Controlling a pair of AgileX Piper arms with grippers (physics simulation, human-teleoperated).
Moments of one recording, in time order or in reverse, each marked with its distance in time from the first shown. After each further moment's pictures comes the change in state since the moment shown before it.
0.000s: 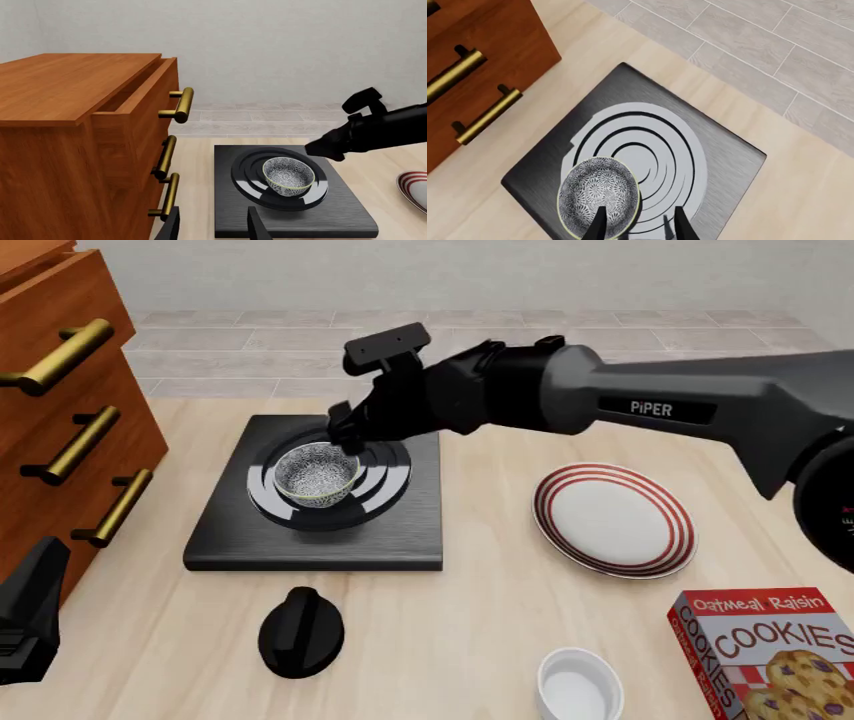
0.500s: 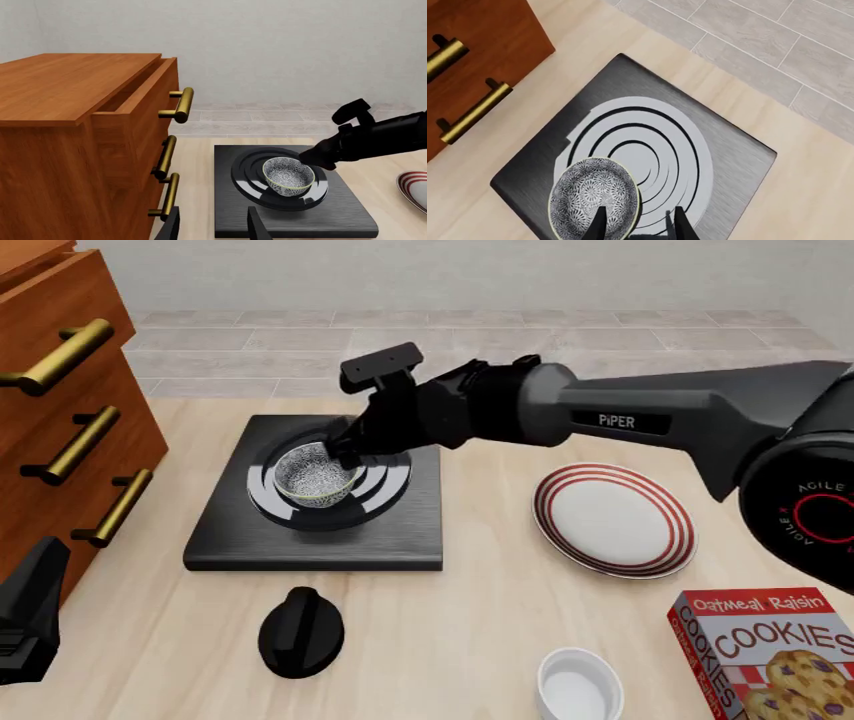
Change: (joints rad) left arm 0.000 0.000 0.000 0.000 0.000; right arm 0.001 0.069 -0.026 -0.014 0.008
